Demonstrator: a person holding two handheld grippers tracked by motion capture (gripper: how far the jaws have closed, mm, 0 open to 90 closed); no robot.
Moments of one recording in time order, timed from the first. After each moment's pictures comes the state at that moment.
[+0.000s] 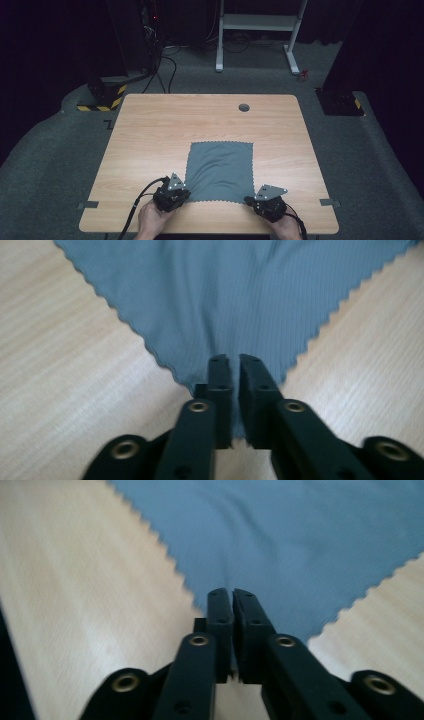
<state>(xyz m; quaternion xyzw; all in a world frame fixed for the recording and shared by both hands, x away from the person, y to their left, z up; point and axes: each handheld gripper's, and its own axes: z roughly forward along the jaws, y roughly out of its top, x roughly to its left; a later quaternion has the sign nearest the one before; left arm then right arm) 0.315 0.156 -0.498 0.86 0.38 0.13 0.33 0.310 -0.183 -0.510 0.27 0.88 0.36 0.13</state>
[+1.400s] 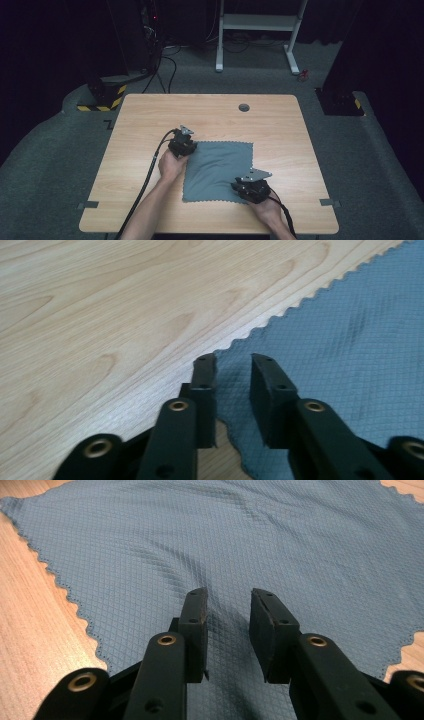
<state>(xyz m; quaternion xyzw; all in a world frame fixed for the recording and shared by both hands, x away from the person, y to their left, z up) 0.490 0.145 -0.514 0.81 0.46 0.19 0.32 0.358 -0.147 -0.523 0.30 0.86 0.38 0.14</state>
